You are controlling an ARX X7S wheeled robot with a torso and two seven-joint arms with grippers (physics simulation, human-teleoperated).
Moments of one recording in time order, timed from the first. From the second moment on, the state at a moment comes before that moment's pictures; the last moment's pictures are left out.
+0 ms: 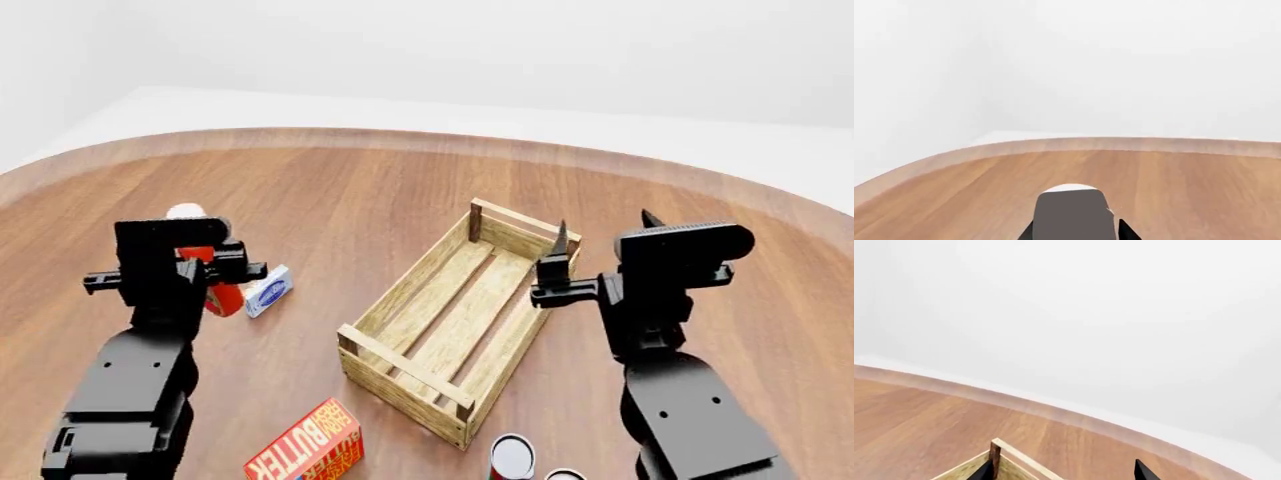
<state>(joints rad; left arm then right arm) -0.60 -0.31 0.06 -0.29 -0.20 -0.26 -0.13 0.45 0.33 -0.21 -0.21 0.18 0.50 0.21</state>
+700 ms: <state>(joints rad) -1.27 -0.02 1.00 -1.22 -0.89 0.15 0.10 0.32 0.42 0.00 -0.40 0.24 0.61 0.30</state>
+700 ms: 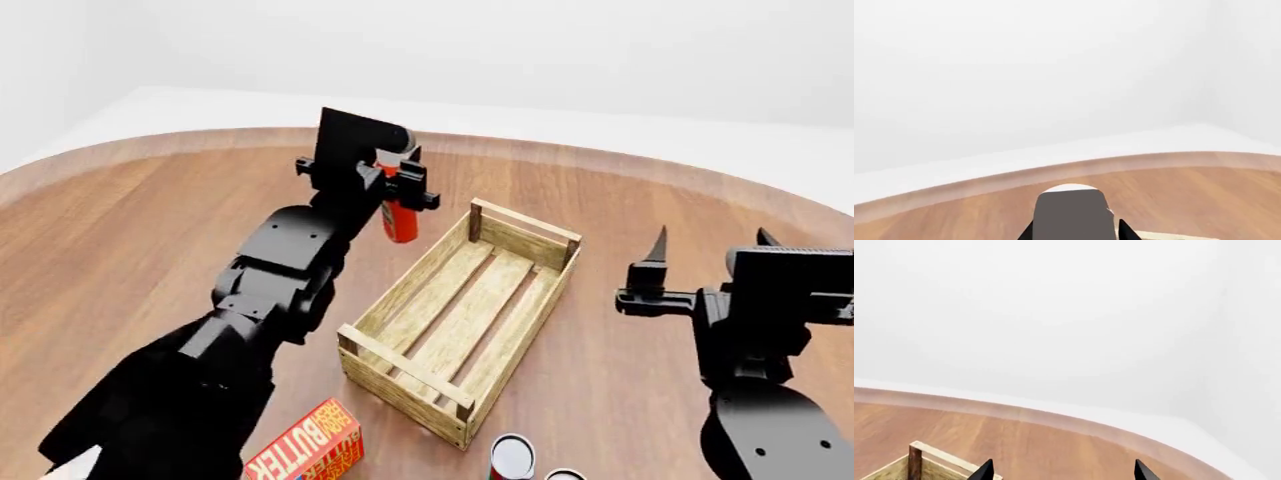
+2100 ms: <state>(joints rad) -1.33 0.00 1.57 -1.04 -1.40 0.20 -0.06 0.21 0.43 0.14 -0.52 0.25 0.71 0.43</state>
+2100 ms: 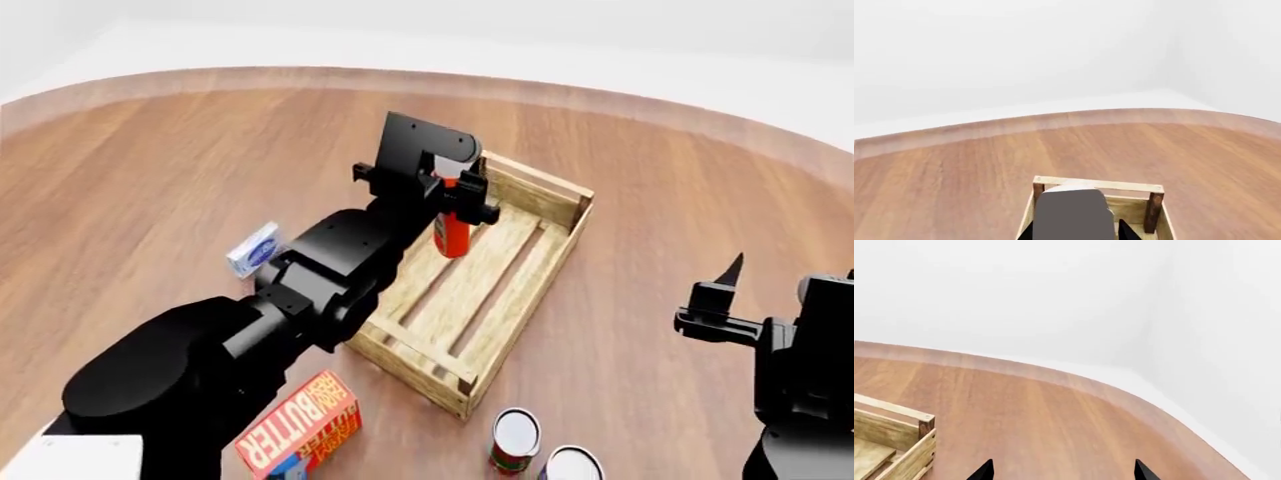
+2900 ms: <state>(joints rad) -1.36 0.00 1.56 -1.04 -1.35 0.25 -0.09 0.21 0.43 0.15 -0.52 0.26 0.71 0.44</state>
